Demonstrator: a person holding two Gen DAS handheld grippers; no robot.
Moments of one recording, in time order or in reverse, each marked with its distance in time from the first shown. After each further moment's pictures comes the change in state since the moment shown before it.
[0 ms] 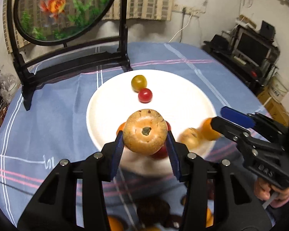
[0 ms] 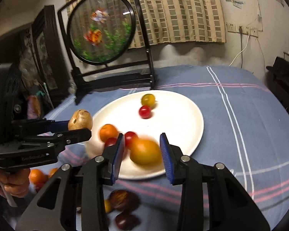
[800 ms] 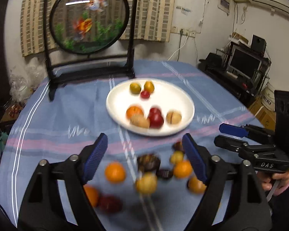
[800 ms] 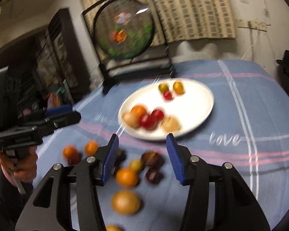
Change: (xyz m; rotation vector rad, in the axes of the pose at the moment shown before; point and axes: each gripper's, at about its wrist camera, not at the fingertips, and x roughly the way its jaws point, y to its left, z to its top) left arm -0.128 0.003 -0.095 -0.033 -0.171 0.000; right arm -0.086 0.027 -0.055 -0.040 0.056 0.191
